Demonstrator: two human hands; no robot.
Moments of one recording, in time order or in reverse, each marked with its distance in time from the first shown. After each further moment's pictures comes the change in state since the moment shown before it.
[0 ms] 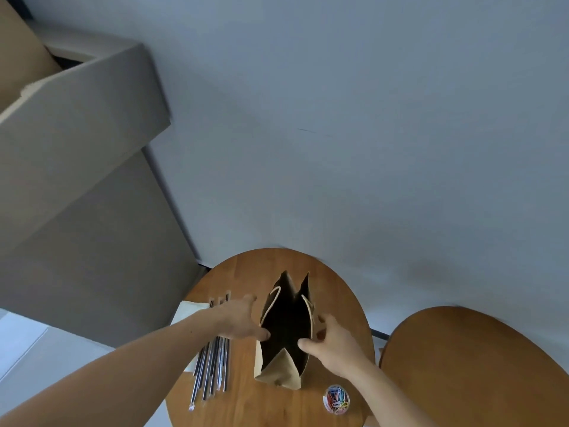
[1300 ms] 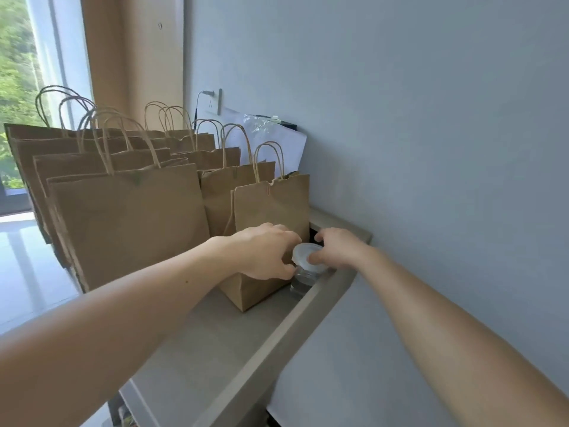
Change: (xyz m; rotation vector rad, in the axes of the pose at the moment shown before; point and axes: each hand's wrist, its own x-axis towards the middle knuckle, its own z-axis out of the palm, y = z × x) left_hand -0.250 -0.235 -0.410 0.275 0.840 0.197; right_hand 0.029 -0.645 -0.040 -0.731 0.325 -0.613
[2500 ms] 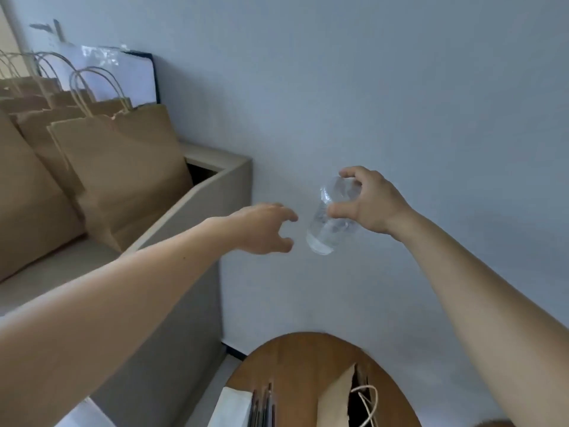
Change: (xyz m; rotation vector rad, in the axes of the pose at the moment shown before) left_hand 0.043 0.238 0.089 -0.053 -0.133 0.200; right_hand -0.229 0.238 -0.006 0.466 0.401 0.221
